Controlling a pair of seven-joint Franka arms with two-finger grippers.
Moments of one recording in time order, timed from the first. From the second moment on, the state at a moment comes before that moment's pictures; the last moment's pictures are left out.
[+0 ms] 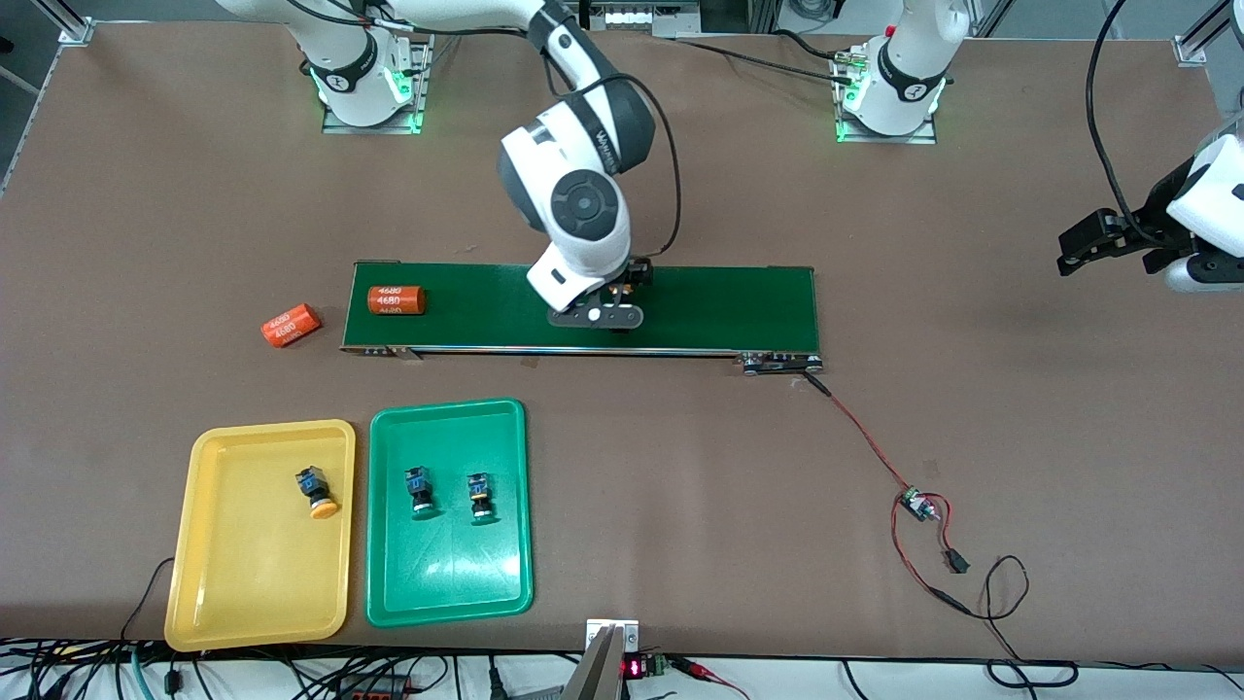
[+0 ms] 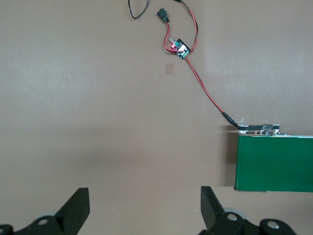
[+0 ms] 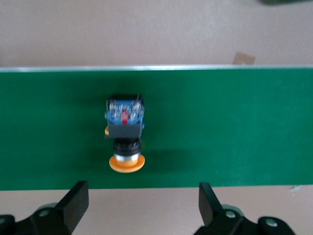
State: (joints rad) left arm 0.02 0.00 -0.01 -1.68 0.03 1.68 -0.02; right arm 1.07 0.68 -0.37 -1.41 0.34 1.86 0.64
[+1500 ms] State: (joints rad) left arm 0.02 0.01 -0.01 -1.66 0.03 1.68 -0.02; right arm 1.04 0.70 -0.39 -1.52 0.33 2.03 0.69
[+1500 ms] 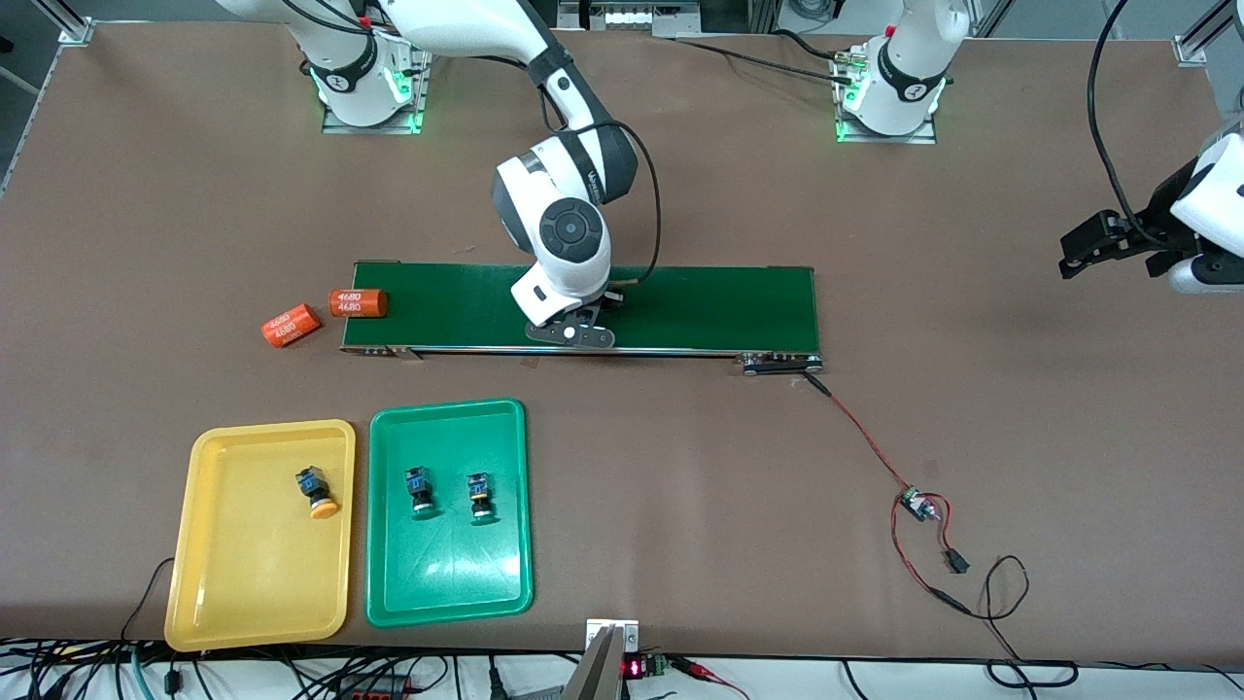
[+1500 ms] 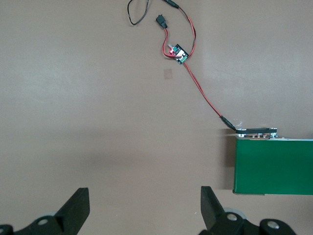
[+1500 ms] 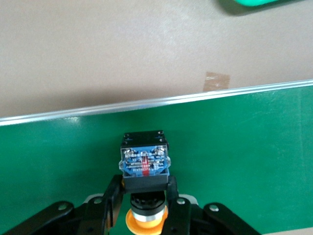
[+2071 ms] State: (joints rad) left arm 0.02 0.01 -0.01 -1.65 0.03 1.68 -0.02; right arm 0.70 0.70 -0.44 -1.37 0.32 2.04 0.46
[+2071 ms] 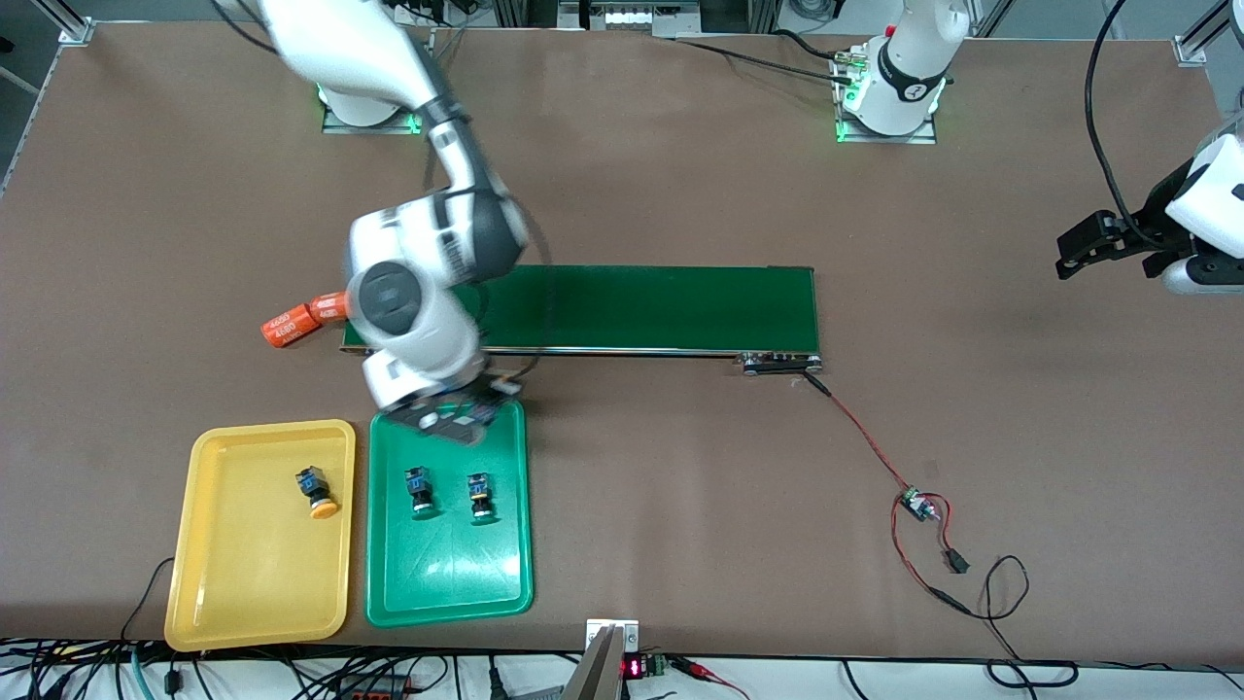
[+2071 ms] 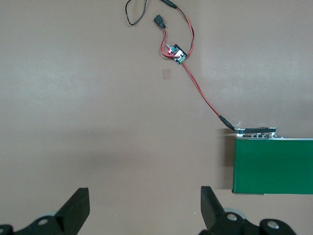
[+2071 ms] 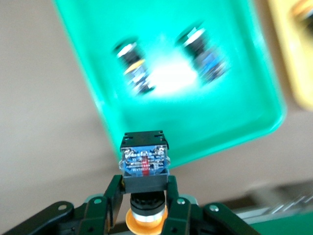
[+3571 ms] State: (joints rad) left arm 0.02 0.01 -0.01 -1.65 0.03 1.68 -0.02; right arm 0.26 0.97 -0.43 -1.32 0.33 2.46 -0.38
